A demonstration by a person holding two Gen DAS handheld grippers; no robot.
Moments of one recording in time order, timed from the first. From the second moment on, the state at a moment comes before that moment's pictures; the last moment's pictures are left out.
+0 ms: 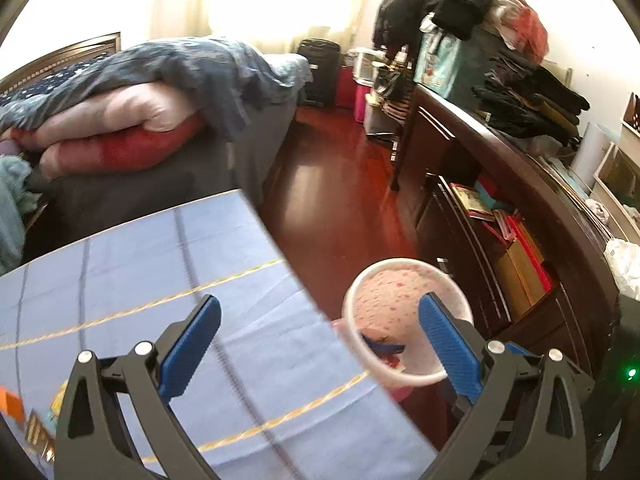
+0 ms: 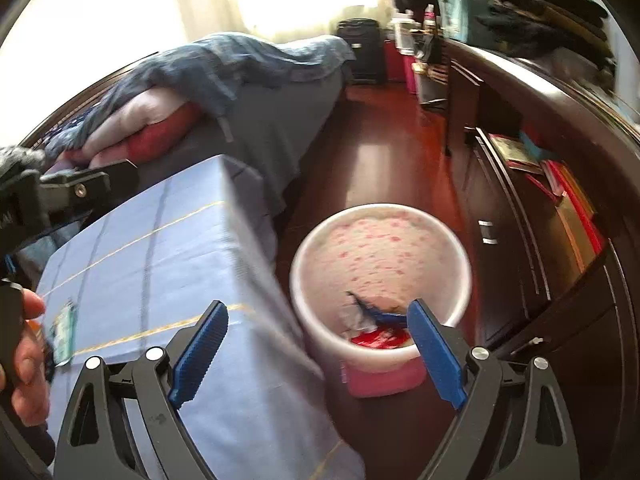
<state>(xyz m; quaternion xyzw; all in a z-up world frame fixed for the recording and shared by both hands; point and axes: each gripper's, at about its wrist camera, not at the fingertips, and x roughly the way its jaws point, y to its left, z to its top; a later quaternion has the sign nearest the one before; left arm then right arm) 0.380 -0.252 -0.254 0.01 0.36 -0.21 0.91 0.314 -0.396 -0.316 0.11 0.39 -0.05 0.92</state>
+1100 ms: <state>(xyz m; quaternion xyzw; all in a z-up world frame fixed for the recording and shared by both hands) 0.360 0.107 -0.340 -0.13 0.41 0.13 0.89 0.296 -0.148 -0.307 -0.05 0.42 0.17 0.89</state>
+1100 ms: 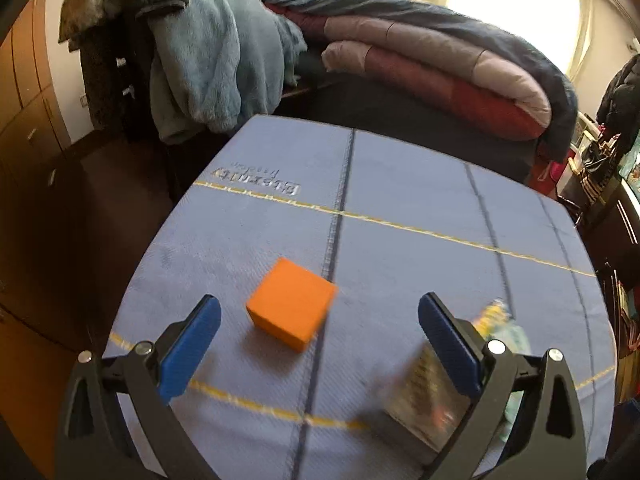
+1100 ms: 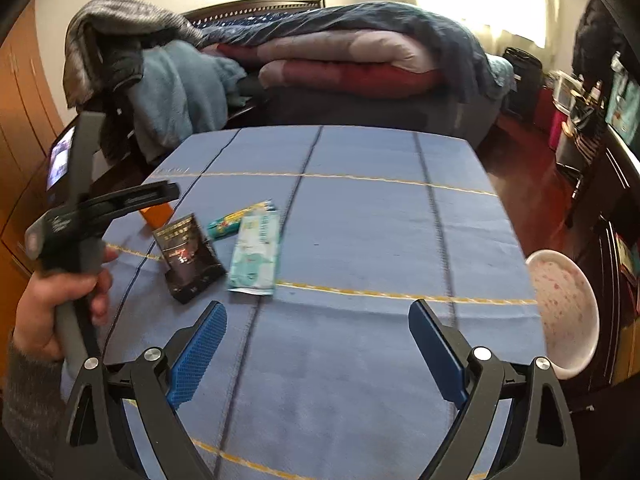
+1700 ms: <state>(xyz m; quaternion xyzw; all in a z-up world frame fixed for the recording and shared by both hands) 0.362 0.147 -0.354 -0.15 0.40 0.11 0.90 0.315 -0.040 -0.331 -0.11 0.41 0.24 0.88</state>
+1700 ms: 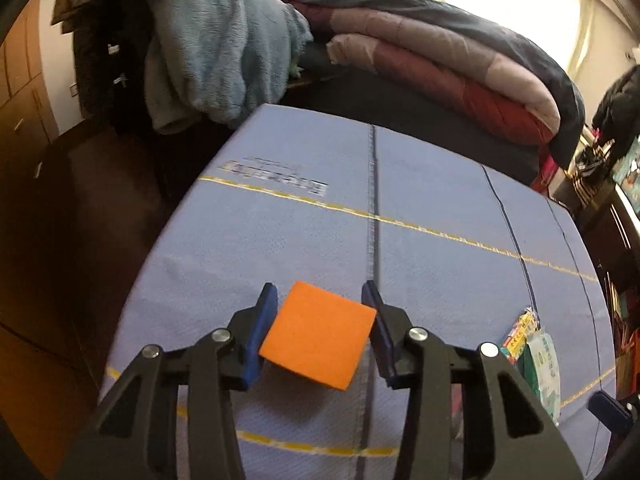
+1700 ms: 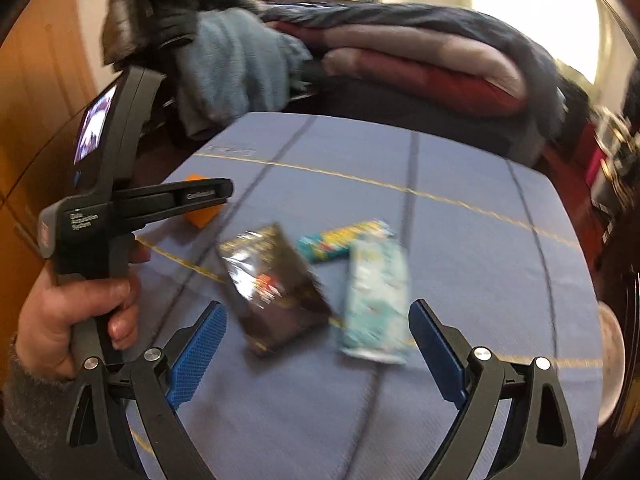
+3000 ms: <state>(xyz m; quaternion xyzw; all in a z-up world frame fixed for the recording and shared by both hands) 0.308 0.054 -0.260 -0.10 0.34 0.03 0.93 0.294 -0.120 -0.309 -0.08 0.41 0.20 0.89</state>
